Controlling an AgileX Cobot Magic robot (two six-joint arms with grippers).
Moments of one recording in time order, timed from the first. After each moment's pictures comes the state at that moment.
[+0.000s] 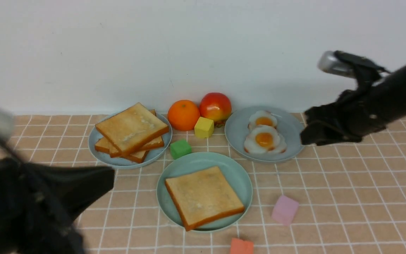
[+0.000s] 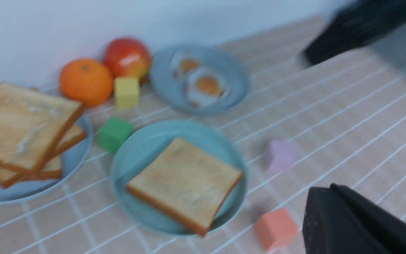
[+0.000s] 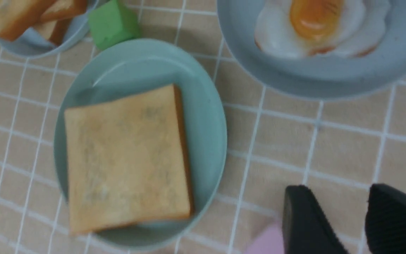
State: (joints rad) right arm 0.14 1.74 -1.32 0.57 0.77 -0.31; left arm -0.71 0.66 -0.60 0.00 0.29 -0.21
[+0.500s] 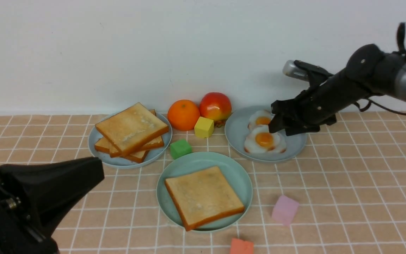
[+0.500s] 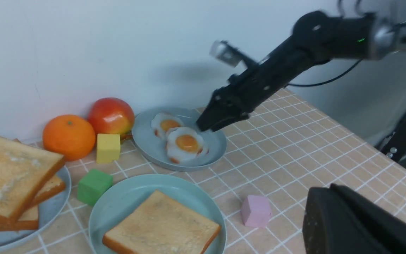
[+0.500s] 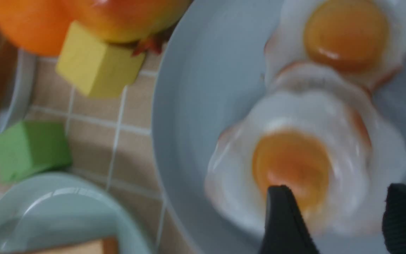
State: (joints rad) right arm 0.12 2.22 -1.78 0.61 0.78 -0.31; left arm -0.71 0.59 -0.53 -0.04 0.13 -0.21
